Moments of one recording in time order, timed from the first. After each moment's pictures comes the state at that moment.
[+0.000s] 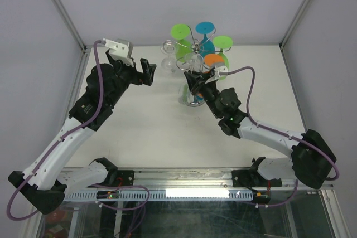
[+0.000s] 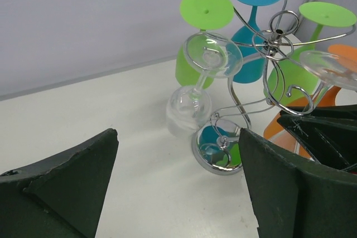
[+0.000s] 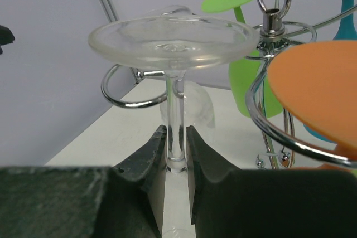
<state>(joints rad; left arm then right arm) -0.60 1.00 1.19 -0.23 -0.20 -0.10 0.84 1.26 0.71 0.78 0.28 0.19</state>
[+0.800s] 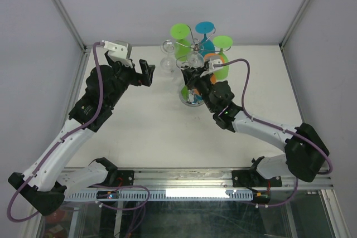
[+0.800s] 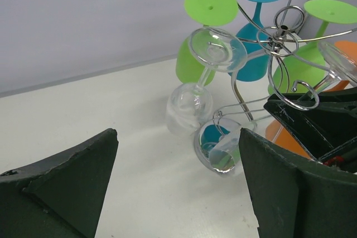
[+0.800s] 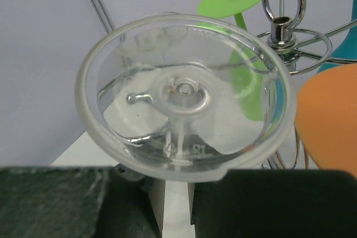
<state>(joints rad) -0.59 0.99 1.16 -0.22 -0.21 -0.10 0.83 1.35 0.83 0.73 0.31 0.22</state>
